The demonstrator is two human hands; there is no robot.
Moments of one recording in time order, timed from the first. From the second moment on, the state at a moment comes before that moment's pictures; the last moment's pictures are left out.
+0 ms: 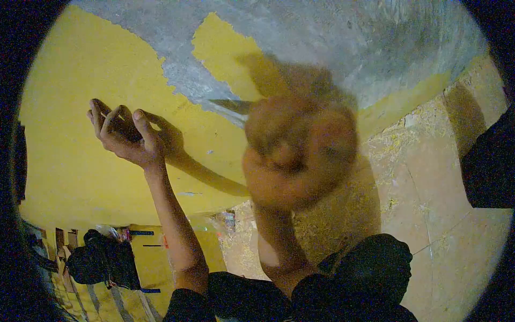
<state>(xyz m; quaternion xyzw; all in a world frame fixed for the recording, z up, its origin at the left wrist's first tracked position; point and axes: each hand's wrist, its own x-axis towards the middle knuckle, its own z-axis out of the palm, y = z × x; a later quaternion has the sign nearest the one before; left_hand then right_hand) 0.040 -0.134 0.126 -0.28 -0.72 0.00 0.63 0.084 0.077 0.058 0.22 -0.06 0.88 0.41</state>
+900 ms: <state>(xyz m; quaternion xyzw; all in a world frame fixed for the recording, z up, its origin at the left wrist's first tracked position) 0.041 -0.132 0.127 -0.28 -0.72 0.02 0.64 0.076 0.071 0.062 0.20 -0.04 0.88 0.42</state>
